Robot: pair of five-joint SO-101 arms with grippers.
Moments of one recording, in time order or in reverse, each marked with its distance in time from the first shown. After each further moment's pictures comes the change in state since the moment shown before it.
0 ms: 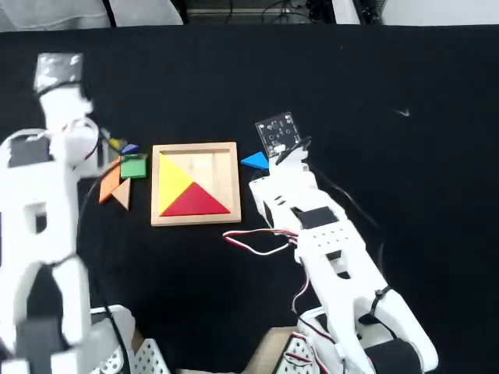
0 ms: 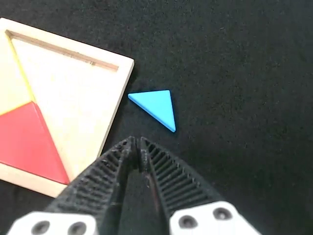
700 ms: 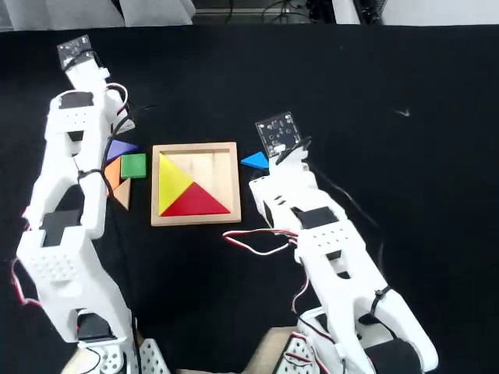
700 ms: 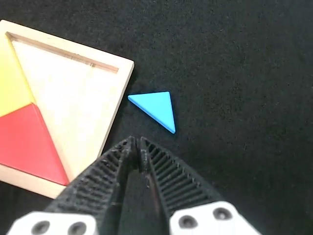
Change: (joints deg) left arm 2.6 41.7 -25.7 -14.2 24.4; right arm 0.0 0.0 0.0 -0.4 0.0
